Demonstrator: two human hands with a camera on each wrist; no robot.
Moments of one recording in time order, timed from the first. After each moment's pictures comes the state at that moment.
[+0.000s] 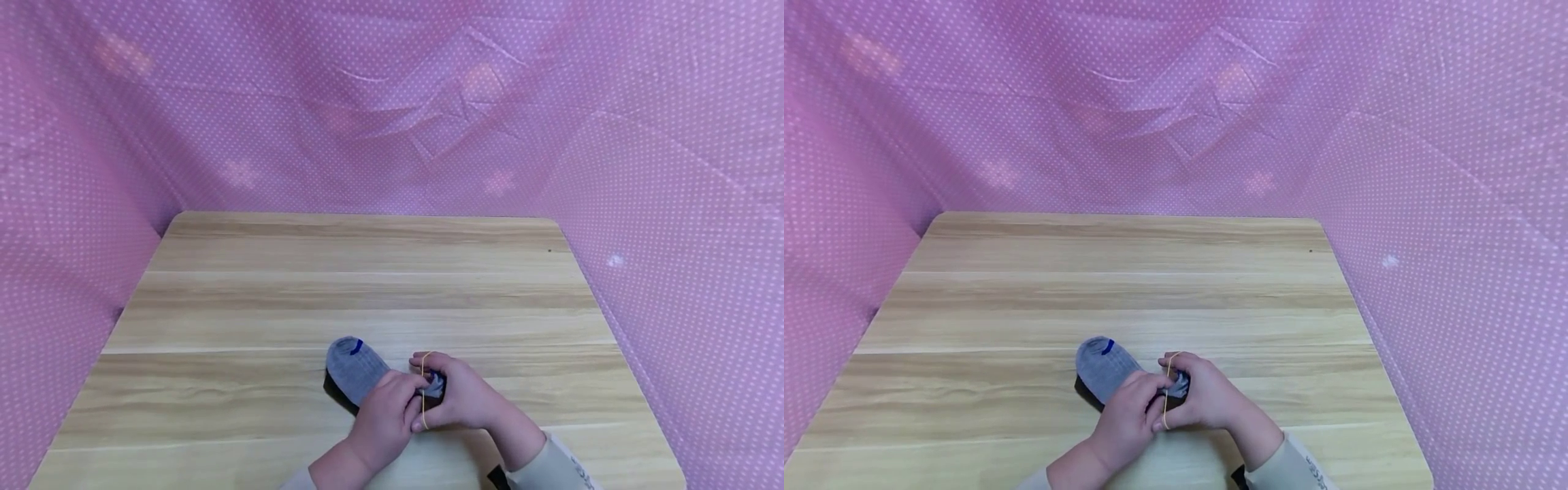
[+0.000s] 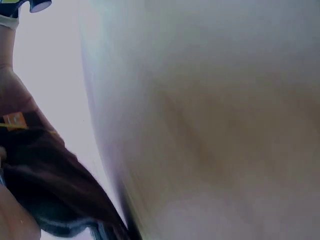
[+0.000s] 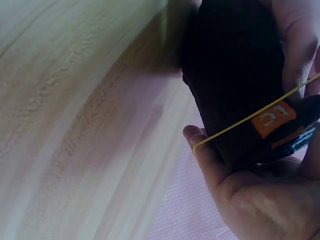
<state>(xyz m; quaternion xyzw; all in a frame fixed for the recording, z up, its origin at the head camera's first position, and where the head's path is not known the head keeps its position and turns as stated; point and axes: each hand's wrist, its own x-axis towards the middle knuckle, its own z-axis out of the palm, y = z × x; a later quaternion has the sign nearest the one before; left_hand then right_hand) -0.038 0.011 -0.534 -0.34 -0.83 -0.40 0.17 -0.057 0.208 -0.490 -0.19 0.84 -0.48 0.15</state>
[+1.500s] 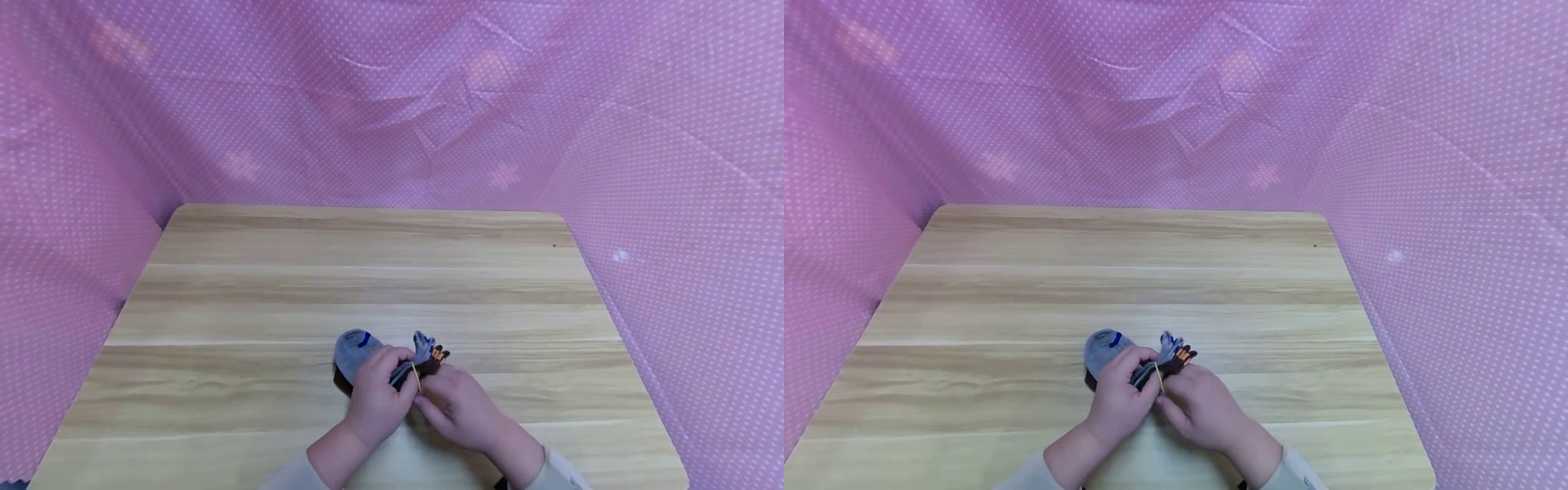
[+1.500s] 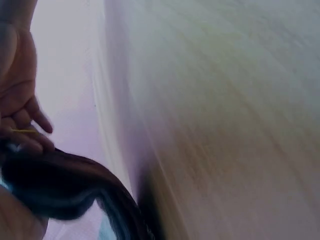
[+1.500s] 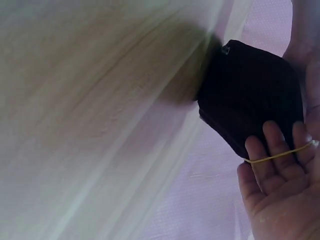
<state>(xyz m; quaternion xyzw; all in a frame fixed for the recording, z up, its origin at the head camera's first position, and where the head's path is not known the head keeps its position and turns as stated) -0.051 0.016 -0.523 -0.22 -0.80 -0.53 0.17 -0.037 0.207 -0.510 -0.37 0.85 -0.35 -0.14</state>
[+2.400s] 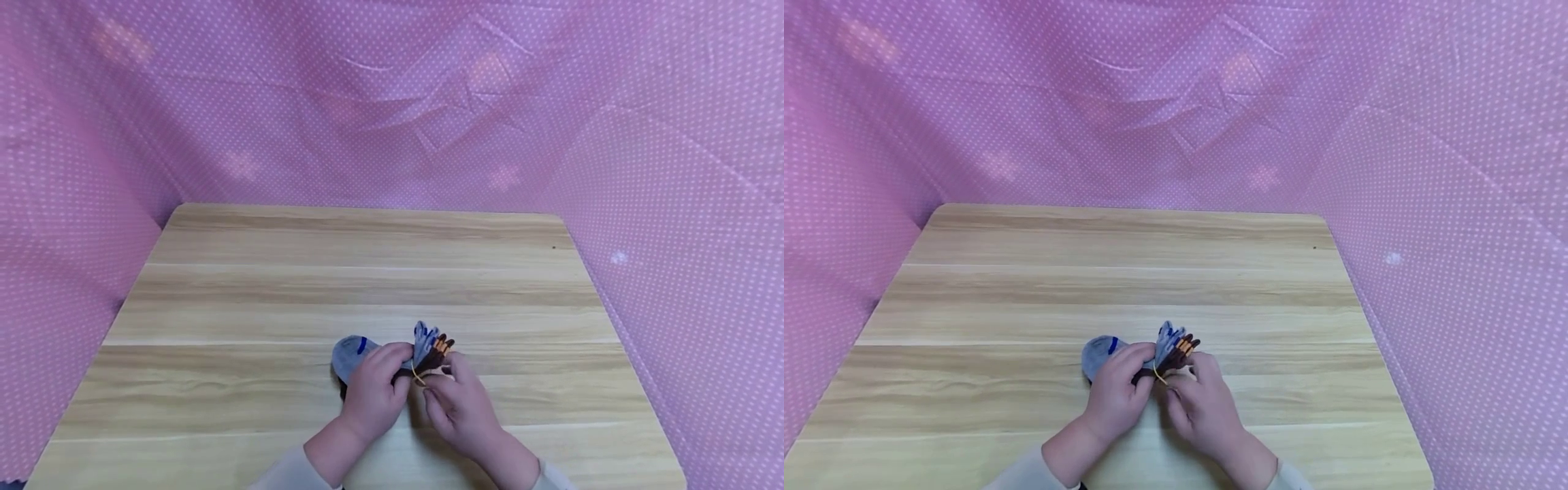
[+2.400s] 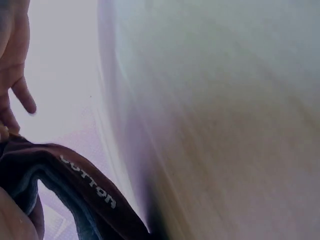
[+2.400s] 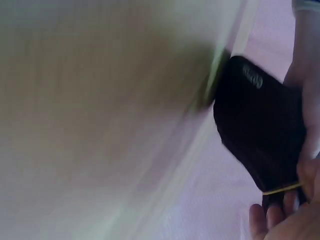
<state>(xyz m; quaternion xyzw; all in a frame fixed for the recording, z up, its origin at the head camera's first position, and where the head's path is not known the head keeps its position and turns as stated) -0.058 0.009 -0.520 -0.28 -0.84 -0.43 0.21 -0.025 0.201 -0.514 -0.31 0.84 -0.36 -0.24</state>
